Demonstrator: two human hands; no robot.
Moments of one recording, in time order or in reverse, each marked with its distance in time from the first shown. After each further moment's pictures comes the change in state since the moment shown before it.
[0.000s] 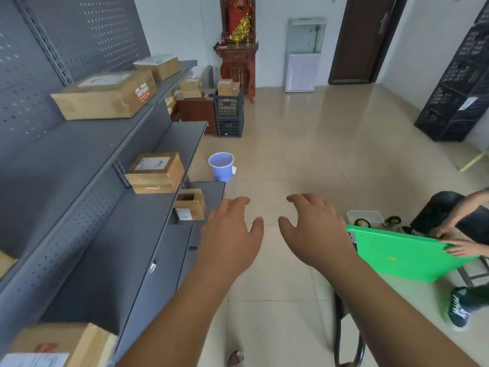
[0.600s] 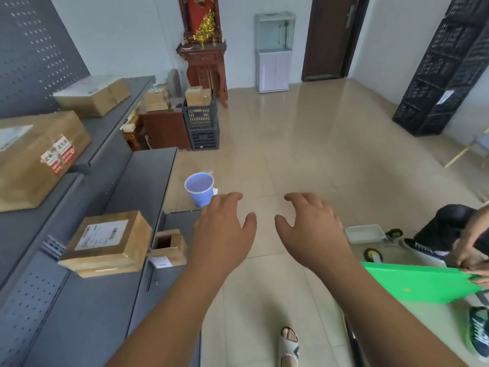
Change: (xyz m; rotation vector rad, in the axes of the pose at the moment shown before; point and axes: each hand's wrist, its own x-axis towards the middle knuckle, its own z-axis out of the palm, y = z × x) left_hand 0.346 -0.016 0.042 -0.009 -0.073 0.092; right_hand 0.318 -0.010 0.040 0.082 0.061 0.147
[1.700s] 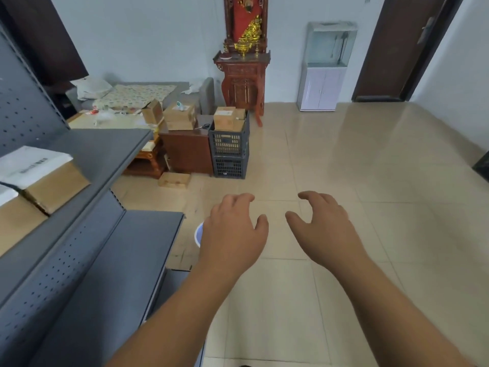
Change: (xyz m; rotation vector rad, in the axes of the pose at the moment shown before) left_hand 0.563 -0.070 0.036 0.067 0.145 -0.092; right_hand 0.581 -0.098 0.083 0.148 -0.087 -0.078
